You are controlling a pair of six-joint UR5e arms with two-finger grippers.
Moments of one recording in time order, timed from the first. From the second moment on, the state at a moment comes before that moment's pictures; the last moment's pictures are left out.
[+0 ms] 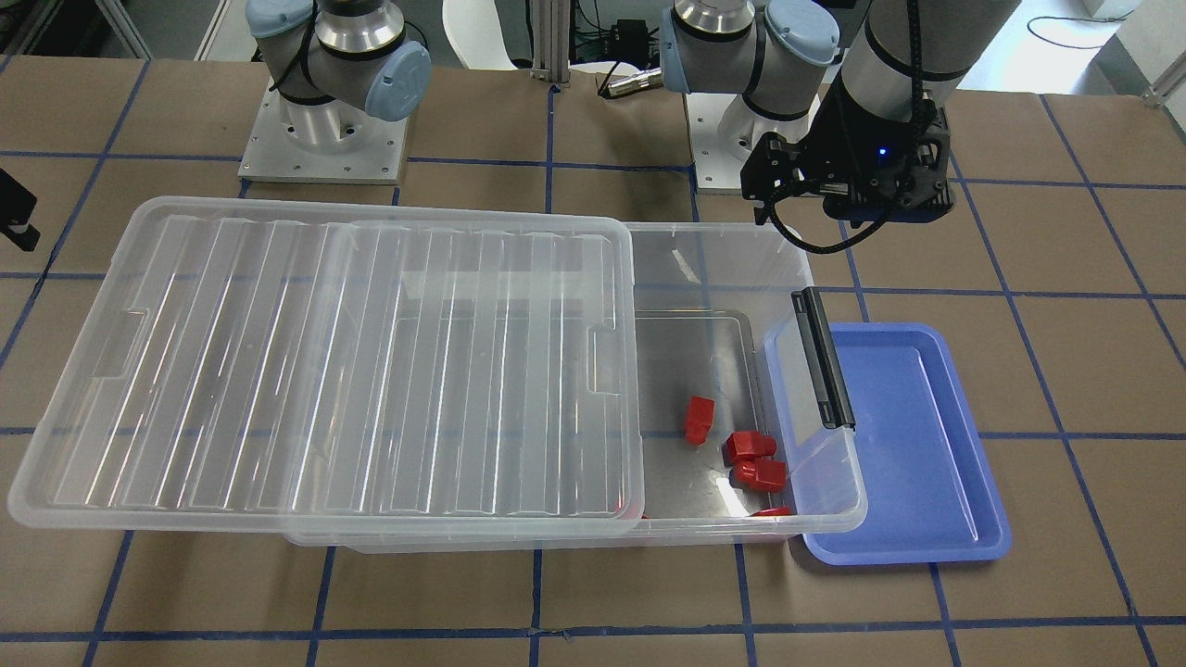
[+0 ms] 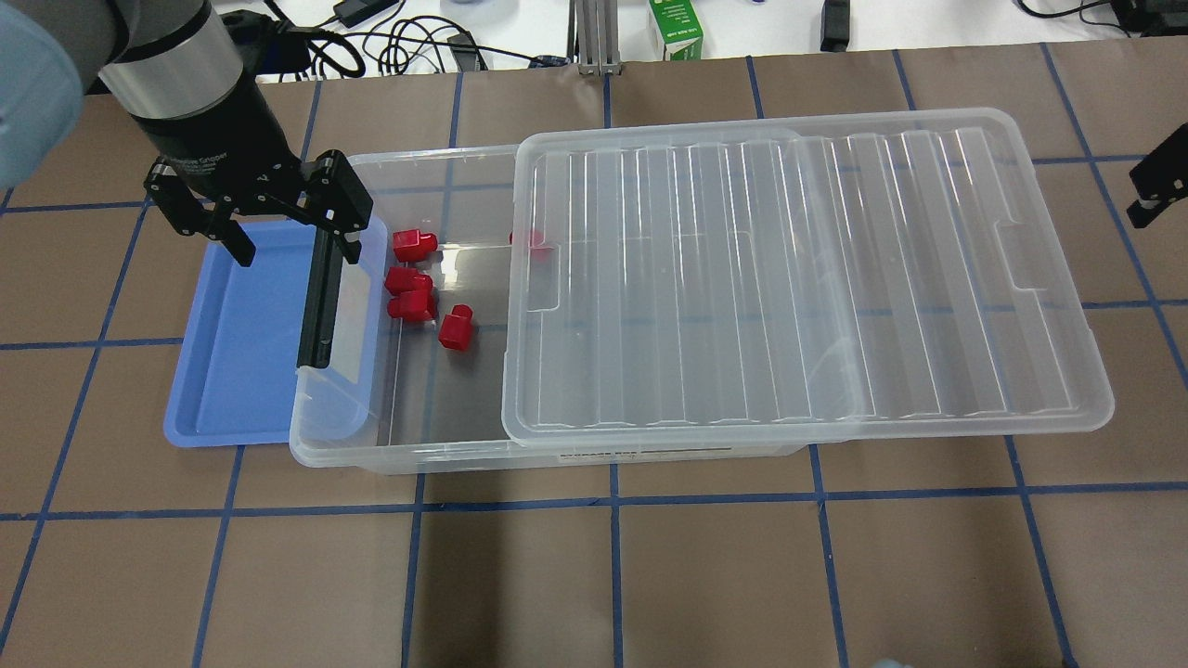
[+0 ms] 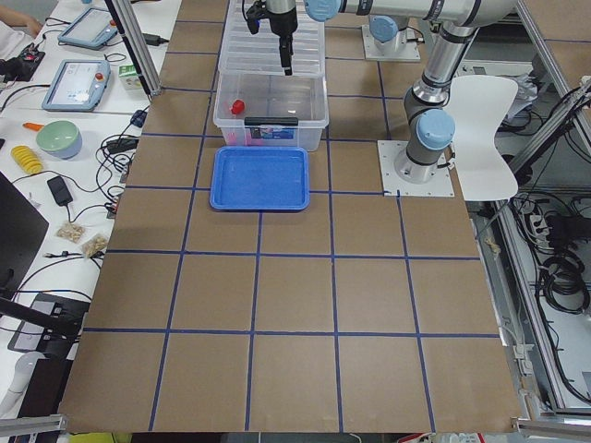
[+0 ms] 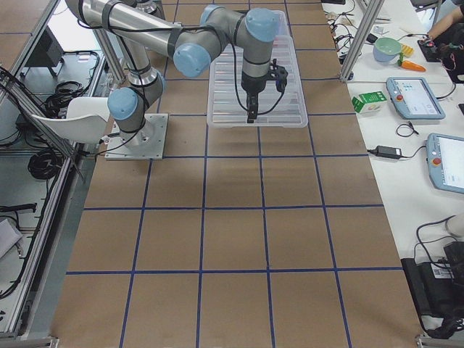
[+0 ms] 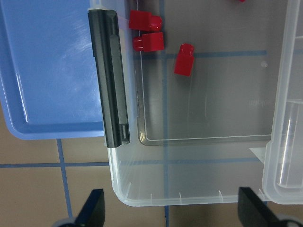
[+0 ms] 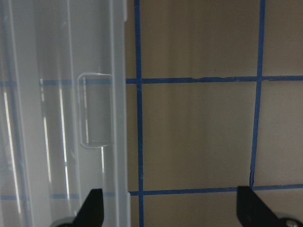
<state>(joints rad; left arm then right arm) -1.56 -1.58 -1.53 -1.73 1.58 0.03 1.02 -1.55 1.65 -1.66 -1.61 -0.53</state>
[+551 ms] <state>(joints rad) -1.54 -1.56 -1.59 -1.67 1.58 0.03 1.00 -1.49 1.83 -1.94 -1.58 -0.57</state>
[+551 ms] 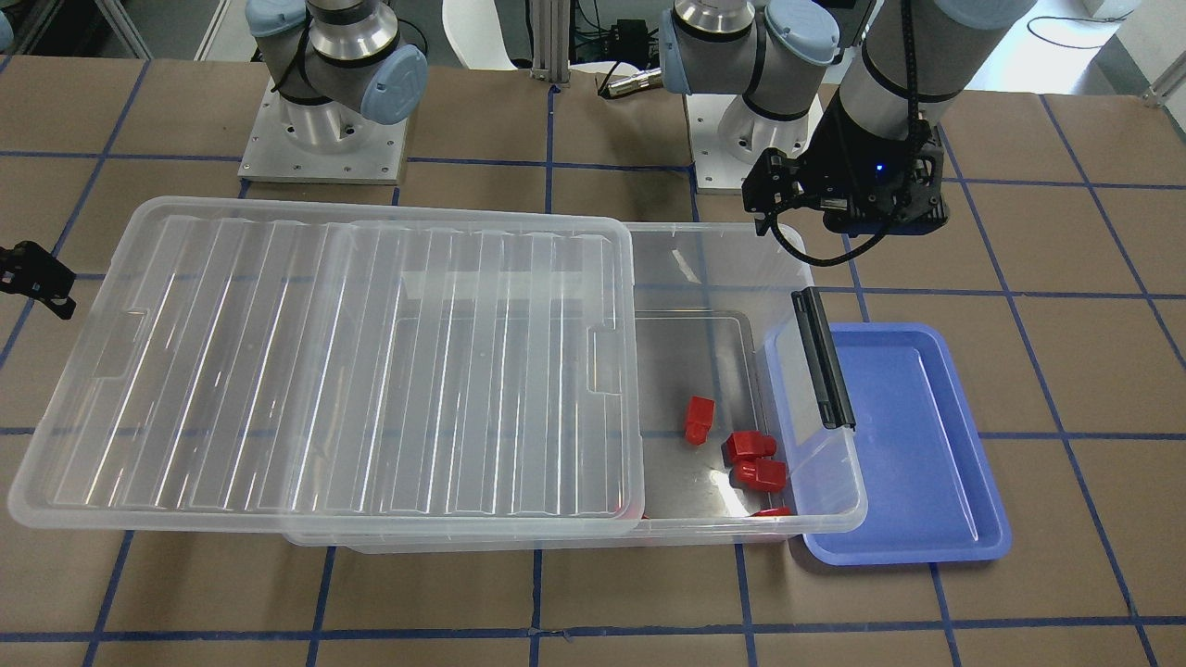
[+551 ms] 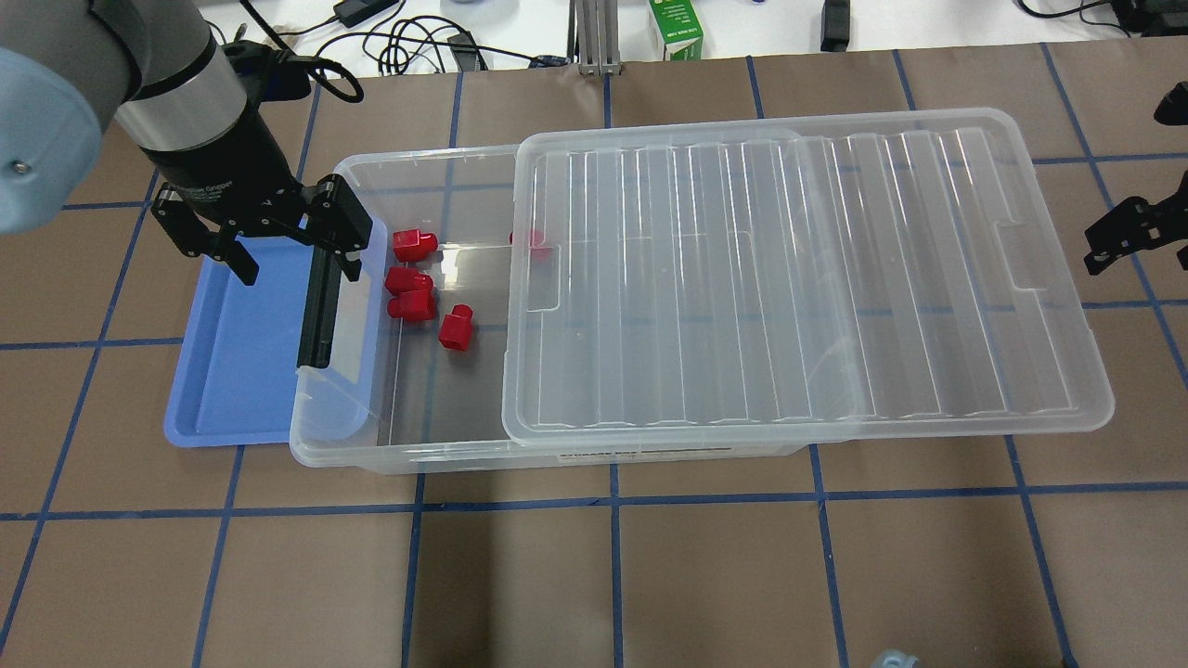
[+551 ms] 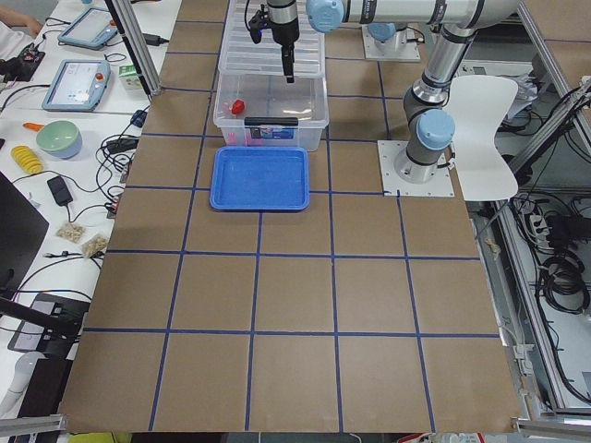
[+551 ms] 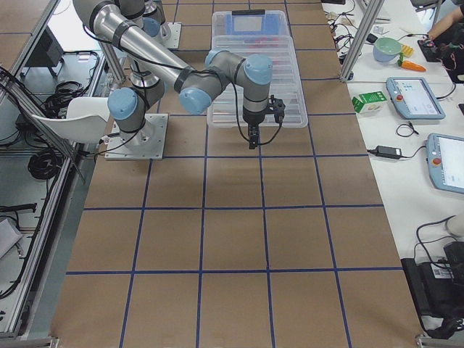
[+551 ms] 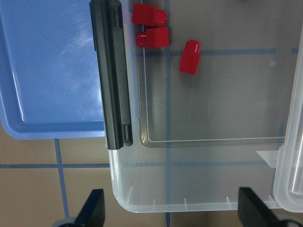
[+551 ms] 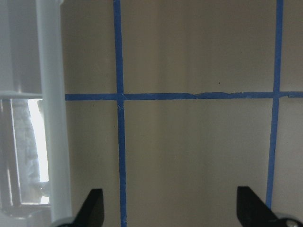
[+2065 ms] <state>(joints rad) -1.54 -1.55 -1.60 -1.67 1.59 0.06 1.24 -1.48 1.85 -1.96 -1.55 -0.35</state>
